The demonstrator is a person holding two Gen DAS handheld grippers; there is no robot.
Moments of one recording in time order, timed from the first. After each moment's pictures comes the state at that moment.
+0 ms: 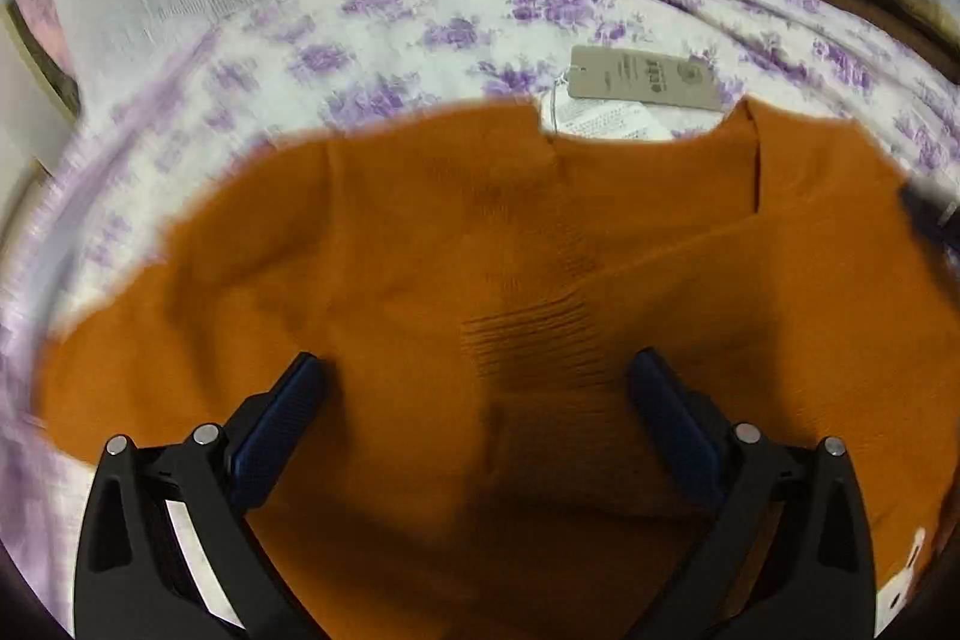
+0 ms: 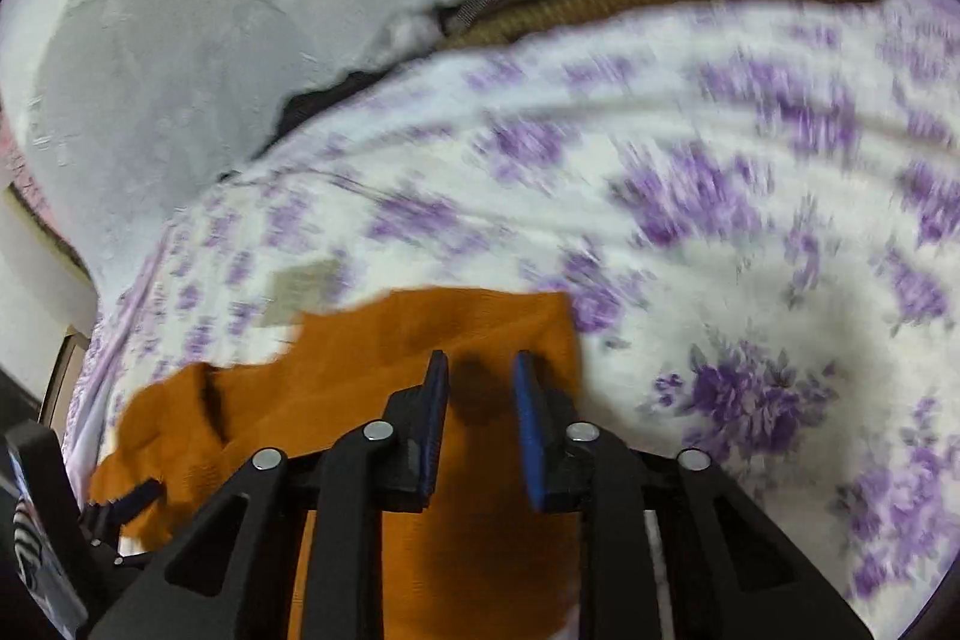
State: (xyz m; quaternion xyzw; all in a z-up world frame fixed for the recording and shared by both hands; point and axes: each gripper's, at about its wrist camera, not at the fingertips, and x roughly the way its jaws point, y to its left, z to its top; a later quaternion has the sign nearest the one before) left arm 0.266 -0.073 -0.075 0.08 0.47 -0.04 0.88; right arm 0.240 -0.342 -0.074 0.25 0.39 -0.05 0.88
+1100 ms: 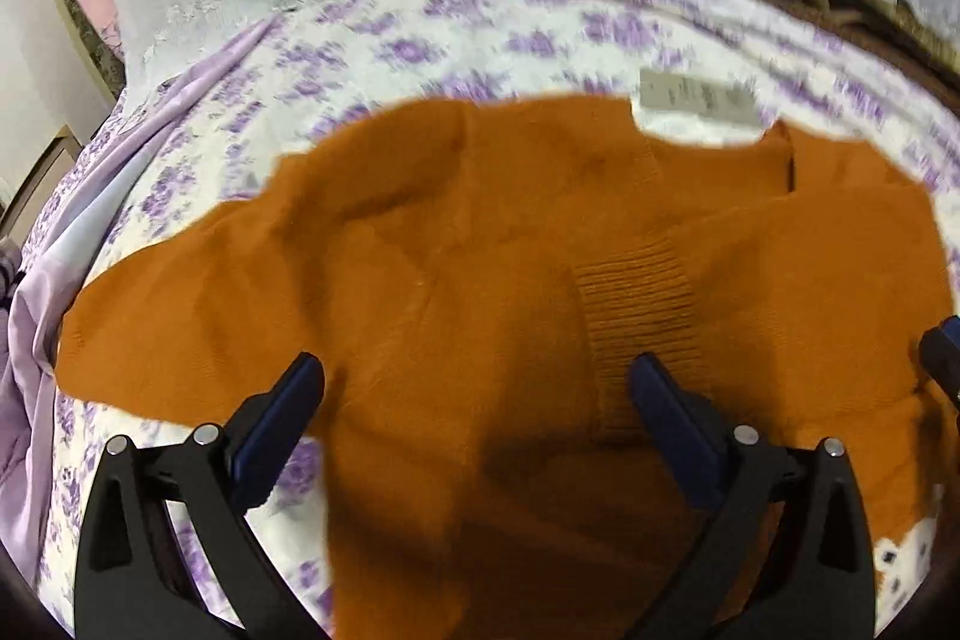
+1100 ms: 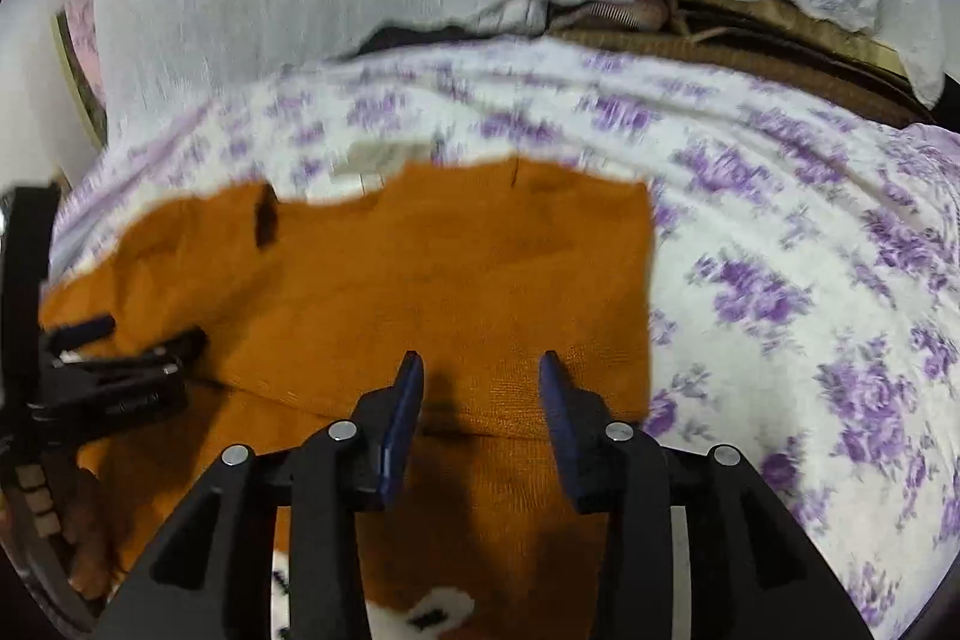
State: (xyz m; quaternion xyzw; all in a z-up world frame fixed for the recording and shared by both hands) left arm 0.229 -0.034 -0.065 0.07 0.44 0.01 0.90; right arm 0.158 -0.257 -0.053 0.08 0.37 -0.02 0.92
